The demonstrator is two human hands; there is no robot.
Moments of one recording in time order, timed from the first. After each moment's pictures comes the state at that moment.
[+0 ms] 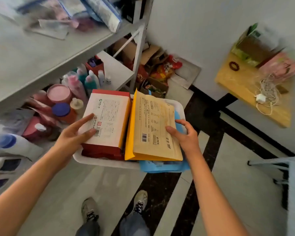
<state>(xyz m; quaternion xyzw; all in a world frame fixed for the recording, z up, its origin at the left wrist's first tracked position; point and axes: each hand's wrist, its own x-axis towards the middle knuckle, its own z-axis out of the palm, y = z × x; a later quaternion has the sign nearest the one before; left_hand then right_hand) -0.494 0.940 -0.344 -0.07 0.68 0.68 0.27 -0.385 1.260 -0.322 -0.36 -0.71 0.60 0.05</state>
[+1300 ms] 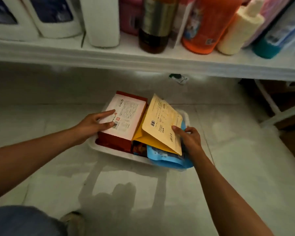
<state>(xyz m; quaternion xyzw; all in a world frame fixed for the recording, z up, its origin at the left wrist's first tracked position) -0.504 0.712 -1.066 -0.26 0.71 0.65 0.05 -0.646 1.026 -1.073 -0.16 -0.77 0.57 -0.24</state>
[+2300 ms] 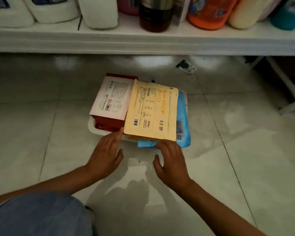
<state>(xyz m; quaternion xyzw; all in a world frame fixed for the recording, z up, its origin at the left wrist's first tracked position) -0.425 0.786 -1.136 -0.05 0.97 0.21 -0.09 -0.521 1.016 -1.131 0.38 -0.87 0.31 0.08</state>
